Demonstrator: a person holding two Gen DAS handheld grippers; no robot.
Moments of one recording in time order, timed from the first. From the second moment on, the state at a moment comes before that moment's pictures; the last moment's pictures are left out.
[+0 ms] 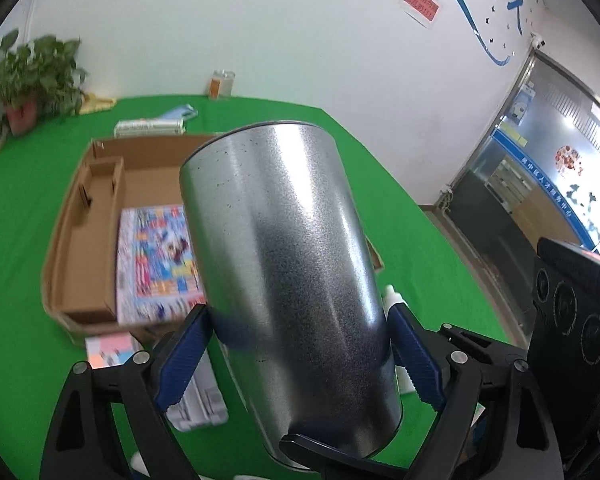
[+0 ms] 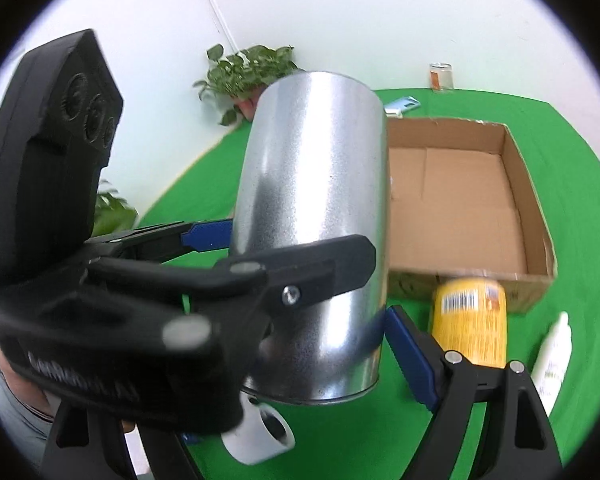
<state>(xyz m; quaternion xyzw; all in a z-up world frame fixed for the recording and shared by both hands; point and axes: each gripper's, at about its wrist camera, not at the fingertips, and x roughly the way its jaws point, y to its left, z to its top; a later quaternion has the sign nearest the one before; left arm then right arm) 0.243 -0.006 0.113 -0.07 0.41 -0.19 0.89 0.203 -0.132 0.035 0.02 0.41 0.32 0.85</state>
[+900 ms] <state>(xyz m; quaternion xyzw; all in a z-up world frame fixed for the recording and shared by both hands) 0.403 -0.053 0.150 -0.05 0.46 -0.22 0.86 0.303 -0.140 0.058 0.02 0.47 0.29 0.83</state>
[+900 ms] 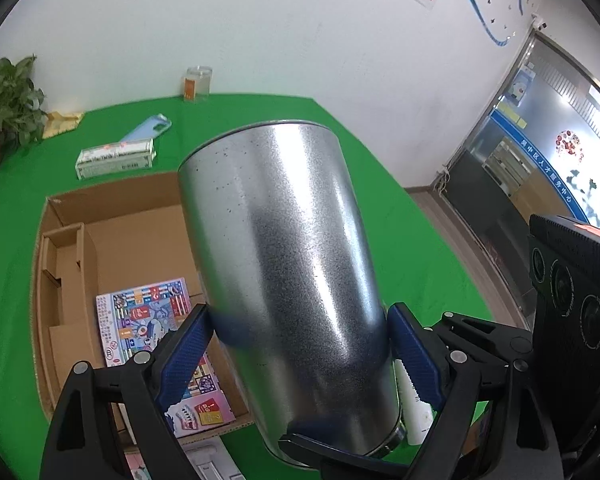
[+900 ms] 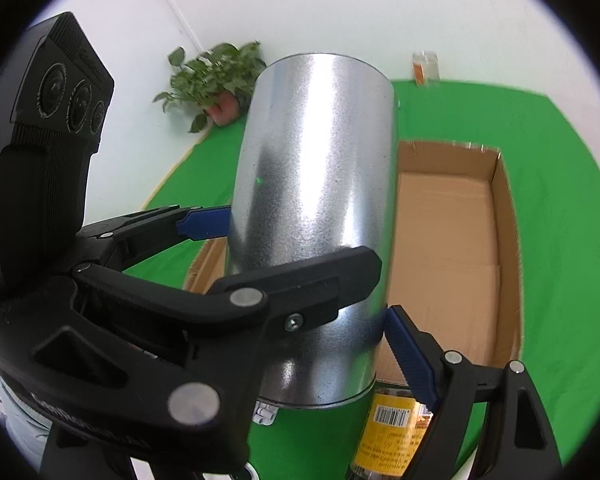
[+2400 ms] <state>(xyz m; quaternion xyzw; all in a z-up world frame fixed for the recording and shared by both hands) 0.339 0.035 -0.015 -0.15 0.50 -0.17 0.83 0.315 -0.170 -0.018 0.05 0.52 0.25 0.82</state>
